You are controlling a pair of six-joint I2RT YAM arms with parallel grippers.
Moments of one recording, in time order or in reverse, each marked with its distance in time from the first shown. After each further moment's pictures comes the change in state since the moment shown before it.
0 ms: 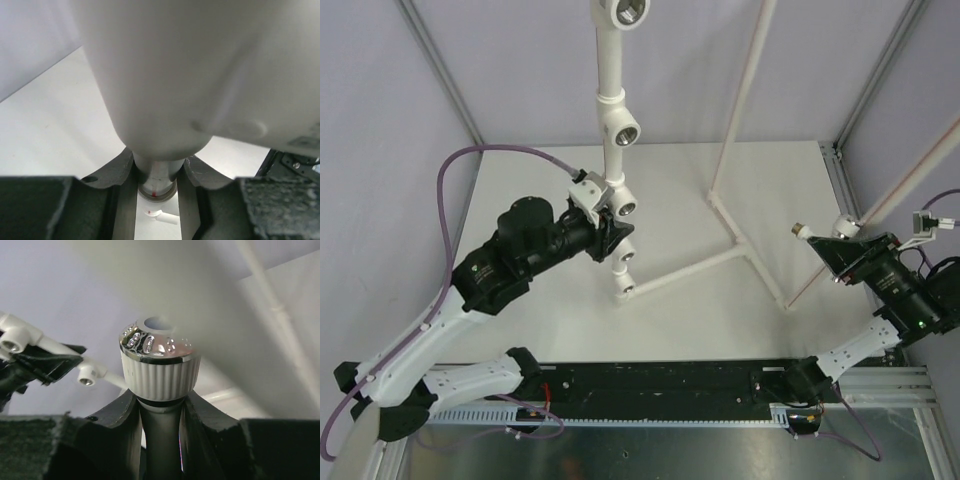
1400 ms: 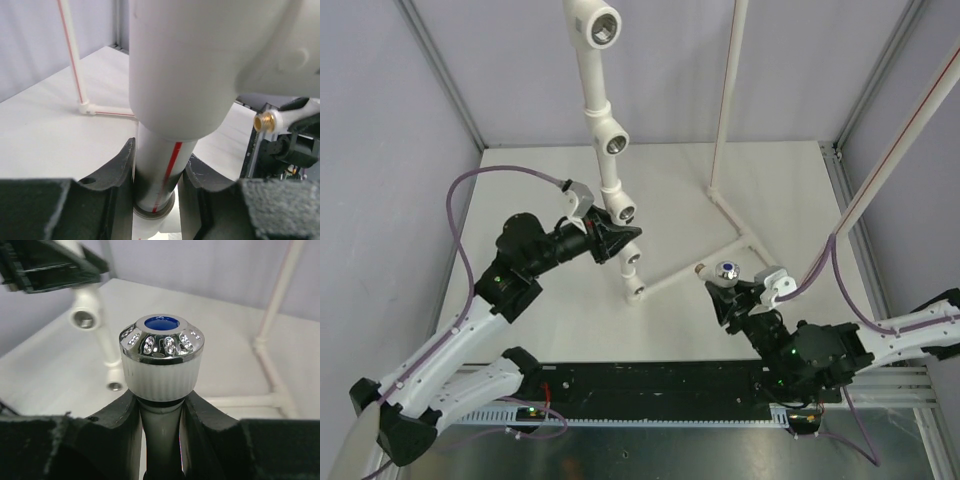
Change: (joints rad) left arm 0.193 -0.079 -0.394 0.584 0.394 -0.163; right arm -0.184 0.633 -0.230 0.415 -0.201 -0.201
